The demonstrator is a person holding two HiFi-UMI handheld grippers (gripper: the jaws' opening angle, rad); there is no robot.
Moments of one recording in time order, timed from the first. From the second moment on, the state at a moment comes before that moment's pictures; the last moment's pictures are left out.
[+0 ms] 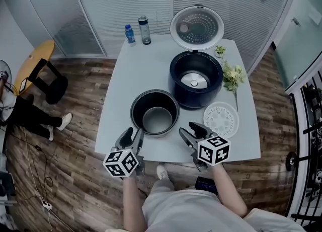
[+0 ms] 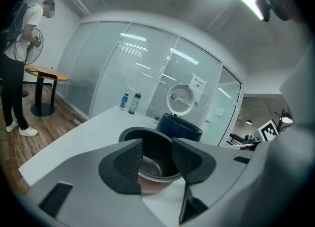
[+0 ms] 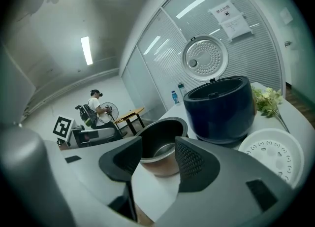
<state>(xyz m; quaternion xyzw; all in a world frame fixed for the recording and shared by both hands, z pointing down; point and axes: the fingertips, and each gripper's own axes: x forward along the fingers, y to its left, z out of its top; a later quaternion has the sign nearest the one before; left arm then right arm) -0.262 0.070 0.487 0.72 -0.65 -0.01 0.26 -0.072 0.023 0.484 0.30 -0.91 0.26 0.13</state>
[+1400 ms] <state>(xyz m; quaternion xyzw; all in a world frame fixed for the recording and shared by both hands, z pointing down) -0.331 -0.036 0.574 0.73 -0.59 0.05 0.34 -0.110 -0.034 0.560 0.41 -0.83 0.34 0.15</state>
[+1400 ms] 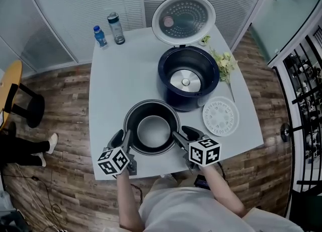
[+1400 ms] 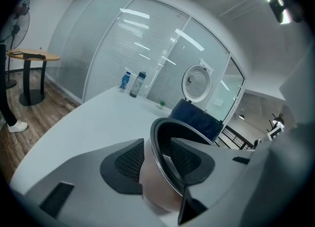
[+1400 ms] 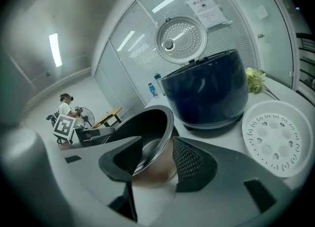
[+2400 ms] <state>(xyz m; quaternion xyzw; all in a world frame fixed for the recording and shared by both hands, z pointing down) -0.329 -0.046 0.578 0.73 -0.57 0.04 0.37 -0.110 -0.044 0.563 0.45 -0.82 0.33 0.14</state>
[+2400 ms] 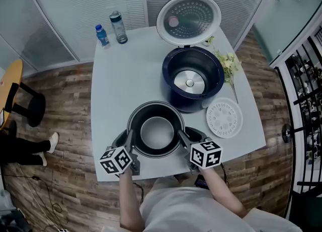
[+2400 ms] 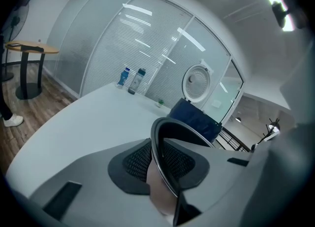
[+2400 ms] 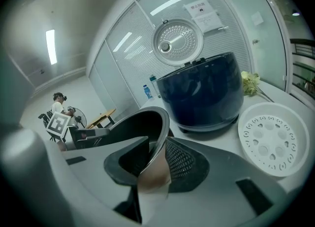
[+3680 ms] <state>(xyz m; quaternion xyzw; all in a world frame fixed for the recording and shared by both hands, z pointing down) -0.350 -0.030 0.483 0.74 -0.59 -0.08 0.32 -0.126 -0.048 0.463 0.41 -0.87 0.27 0.06</state>
